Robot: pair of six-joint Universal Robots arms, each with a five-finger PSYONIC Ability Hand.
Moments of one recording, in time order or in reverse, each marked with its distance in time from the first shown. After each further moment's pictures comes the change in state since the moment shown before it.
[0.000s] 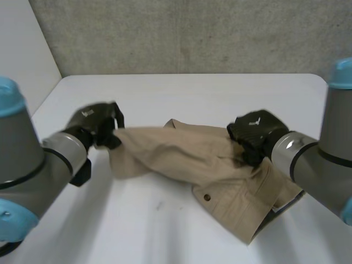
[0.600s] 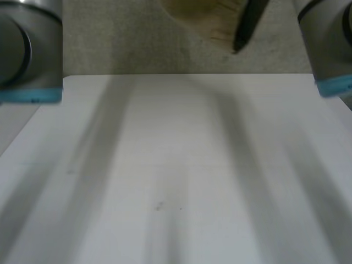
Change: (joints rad) left arm -0.031 -0.024 0.436 0.656 -0.036 0.401; right arm 0.008 0.041 -0.523 -0.576 0.004 -0.105; left_hand 0.000 0.002 0.003 0.004 0.000; right_hand 0.000 0.000 0.000 0.000 0.000
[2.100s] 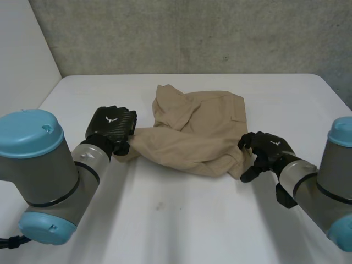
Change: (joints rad) left arm -0.047 -0.085 -0.500 -0.364 -0.008 -0.028; right arm -0.162 0.028 0.844 0.134 -0.059 0.647; left_hand 0.000 0.003 0.003 0.000 0.000; right_hand -0.523 -0.644 -0.649 -0.659 -0.650
